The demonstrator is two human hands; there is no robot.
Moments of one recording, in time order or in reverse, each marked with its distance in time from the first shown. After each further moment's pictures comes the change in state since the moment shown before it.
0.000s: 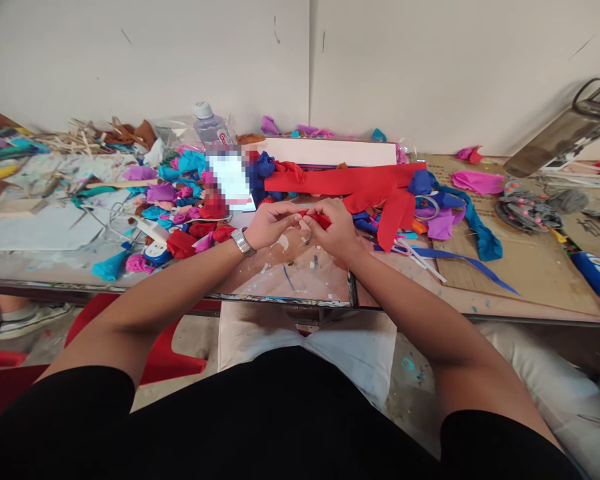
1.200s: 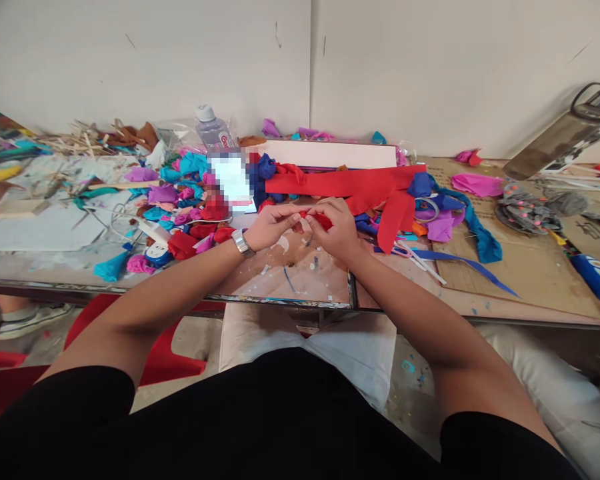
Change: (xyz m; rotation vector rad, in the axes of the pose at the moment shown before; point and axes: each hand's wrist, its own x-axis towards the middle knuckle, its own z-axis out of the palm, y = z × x) left_hand 0.000 0.002 0.000 -0.088 -0.073 -0.030; right_hand 0.003 -0.003 -0.004 -0.016 0.043 -0.087
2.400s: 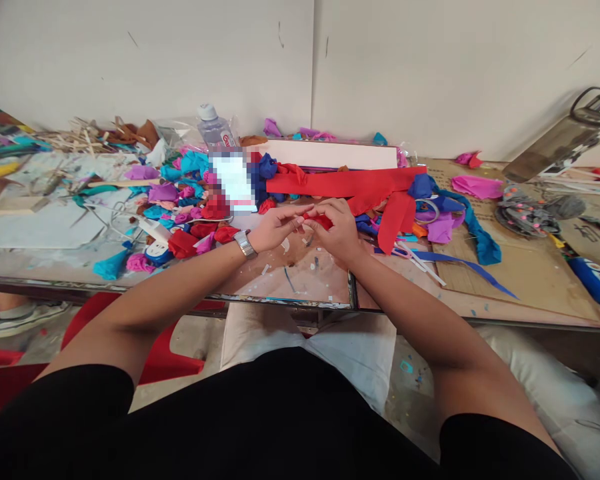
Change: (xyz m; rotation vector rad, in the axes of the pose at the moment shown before) left_hand -0.001 -0.016 0.001 0.147 -0.017 0.060; right_hand -0.003 0.005 0.002 -0.020 -0.032 0.058
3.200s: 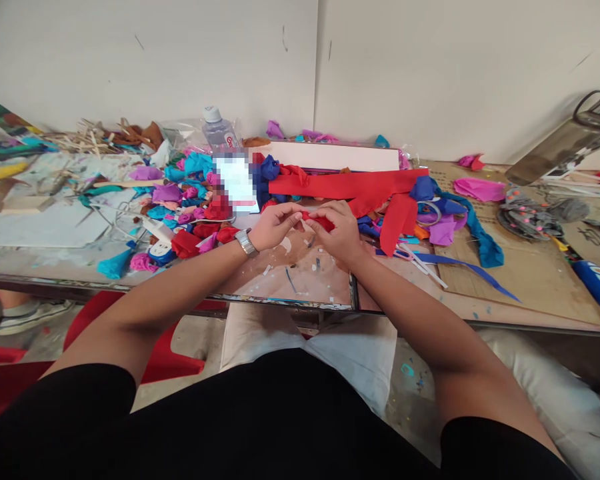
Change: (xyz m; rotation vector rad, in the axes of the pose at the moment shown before) left_hand 0.001 0.005 -0.003 0.003 0.068 -0.002; right_hand -0.001 0.001 -0.001 -0.007 0.013 -0.034
